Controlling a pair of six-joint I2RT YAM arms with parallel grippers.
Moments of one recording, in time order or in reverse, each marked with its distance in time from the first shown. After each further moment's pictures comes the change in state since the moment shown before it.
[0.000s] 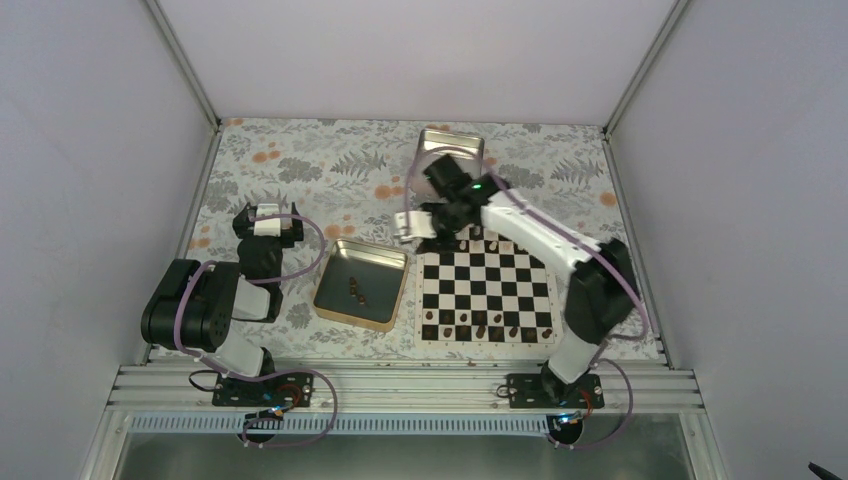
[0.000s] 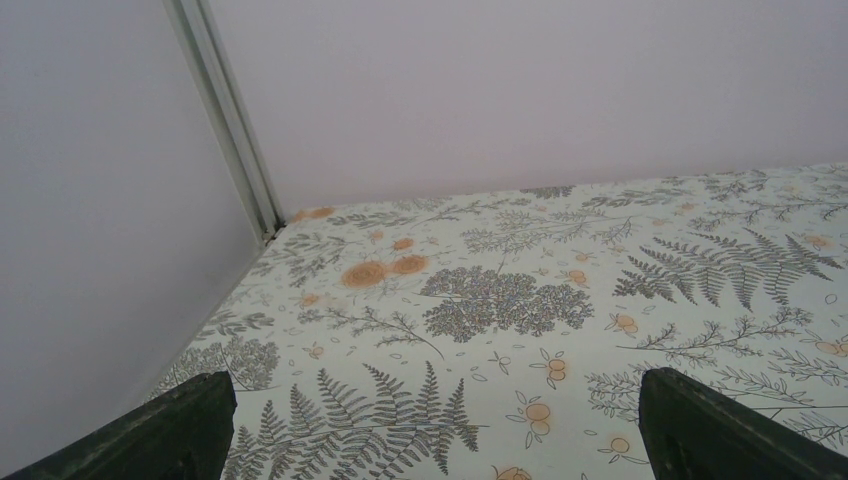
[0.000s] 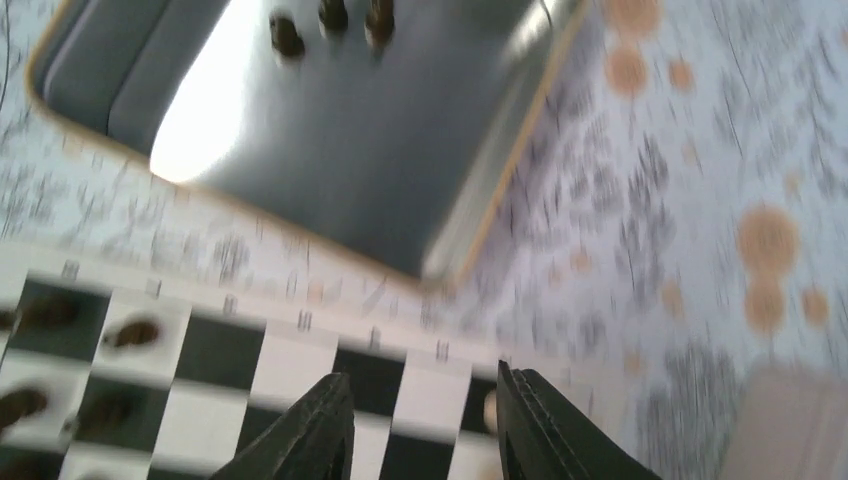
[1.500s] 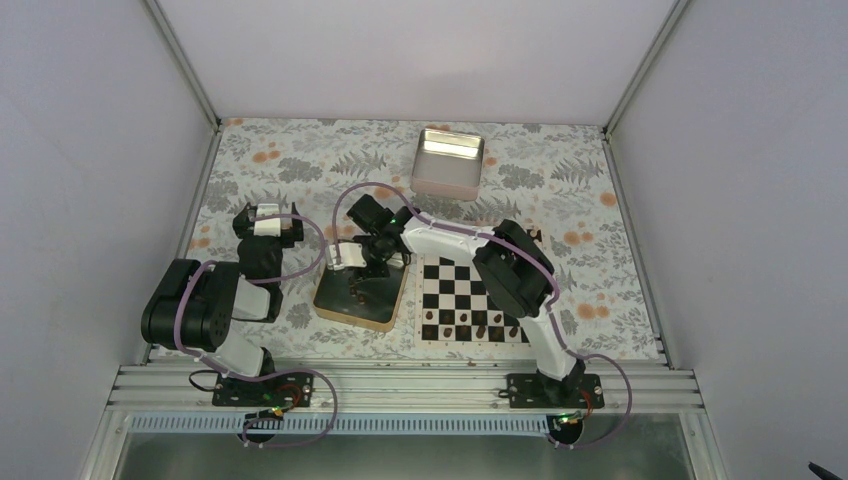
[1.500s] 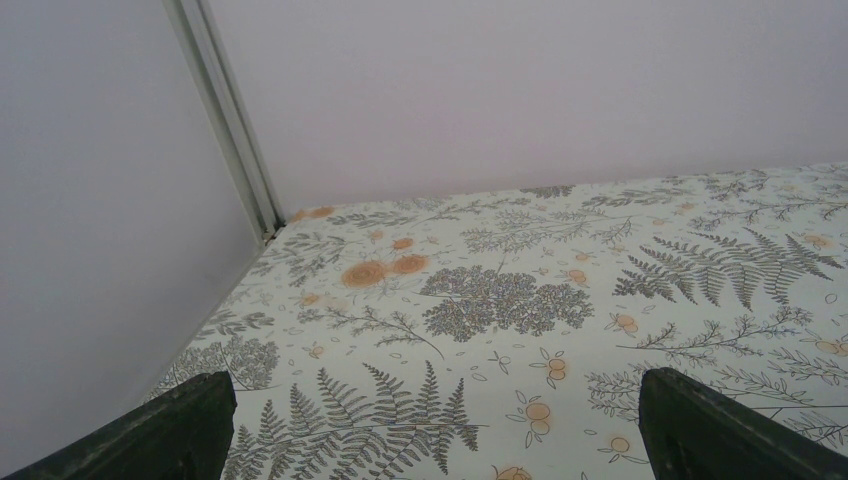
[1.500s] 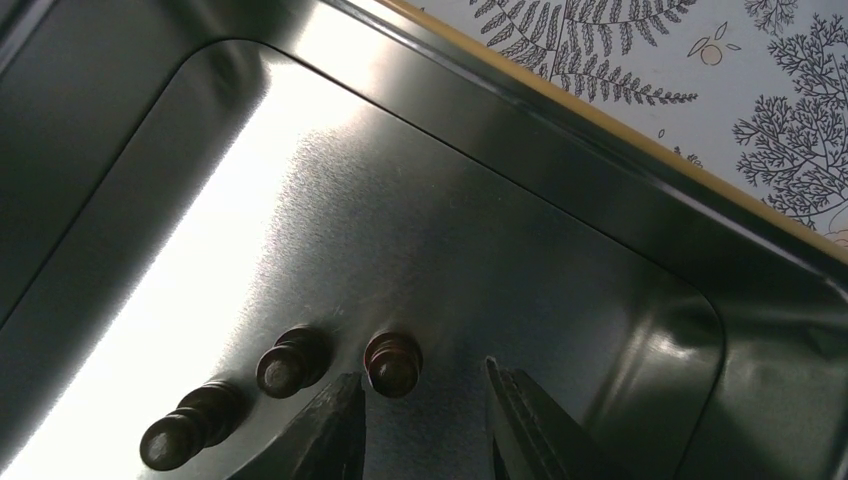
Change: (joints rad) left arm 0.000 0.001 0.000 0.000 0.000 0.000; right arm 0.310 0.519 0.227 0.332 -0.039 0.248
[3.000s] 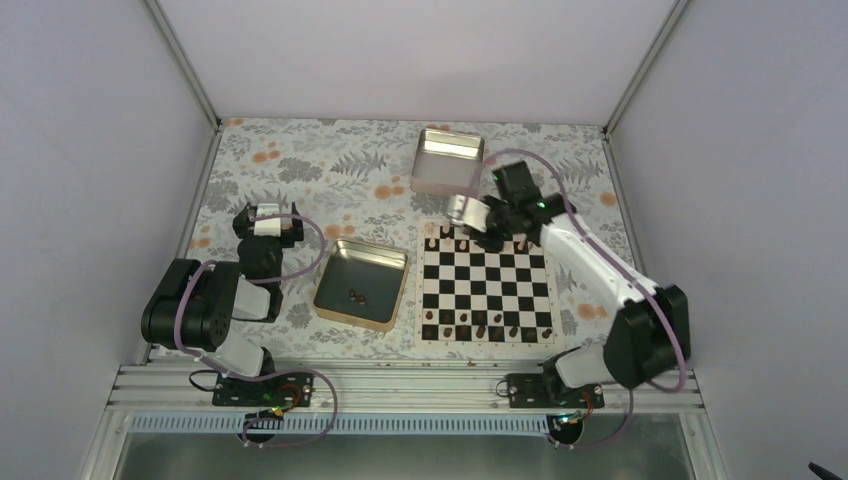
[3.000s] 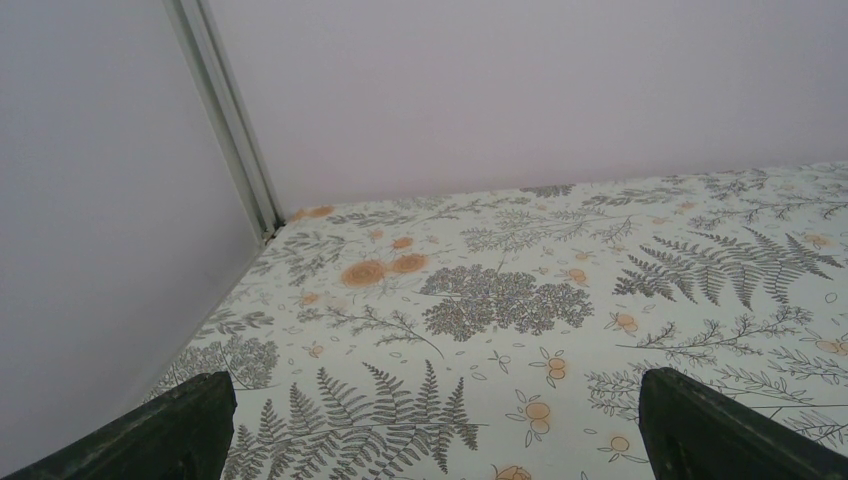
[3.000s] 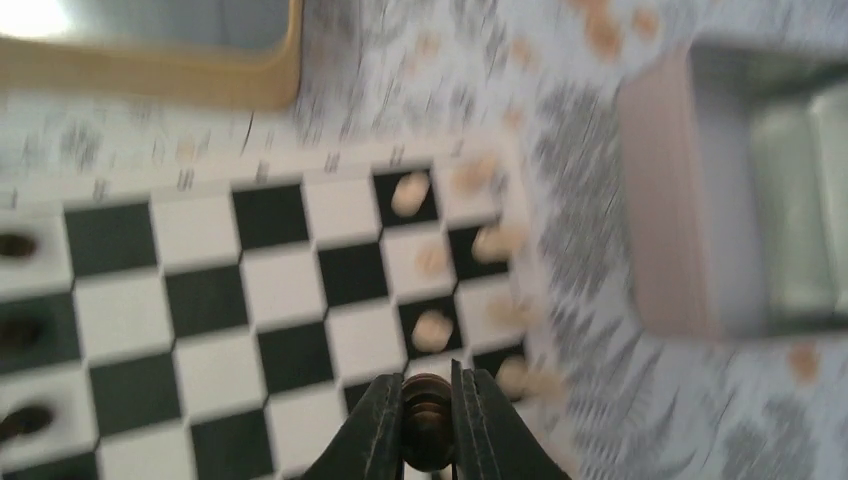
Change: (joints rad) left arm 0.000 0.001 0.000 0.000 0.000 0.000; right arm -0.472 -0.711 -0.447 -0.102 0.088 -0.054
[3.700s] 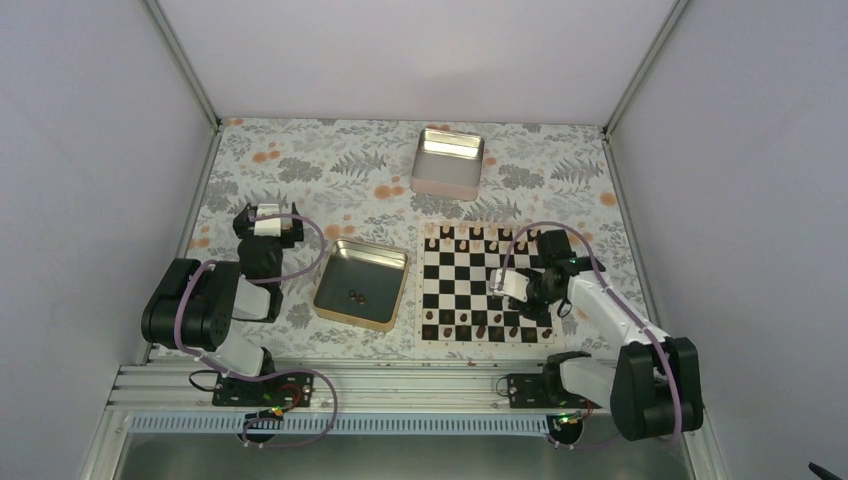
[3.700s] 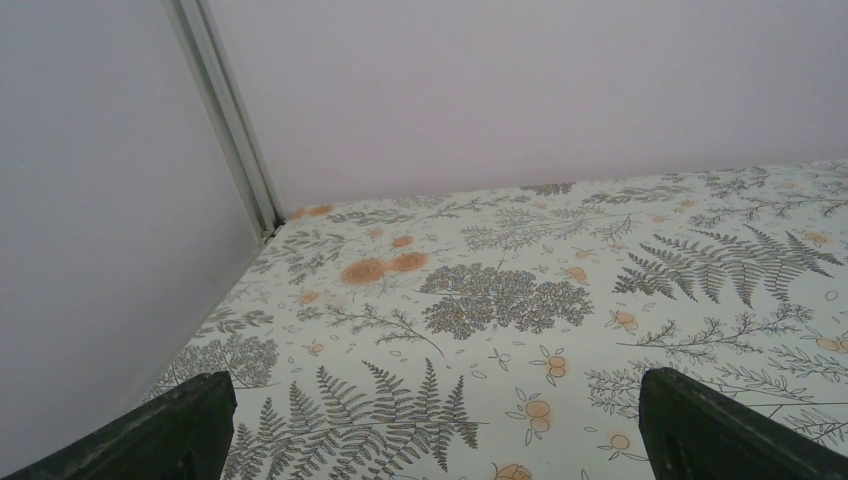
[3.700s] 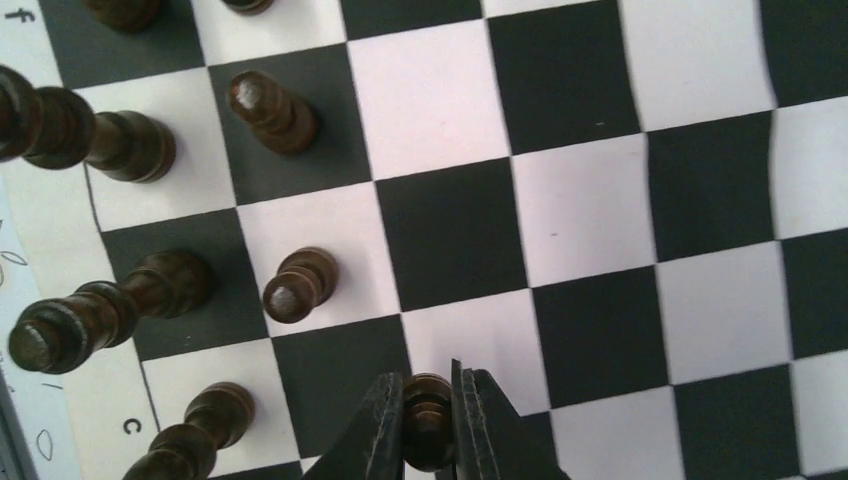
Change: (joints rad) left arm 0.000 0.003 0.000 0.000 0.000 0.000; right arm -0.309 -0.316 -0.584 -0.117 0.002 -0.272
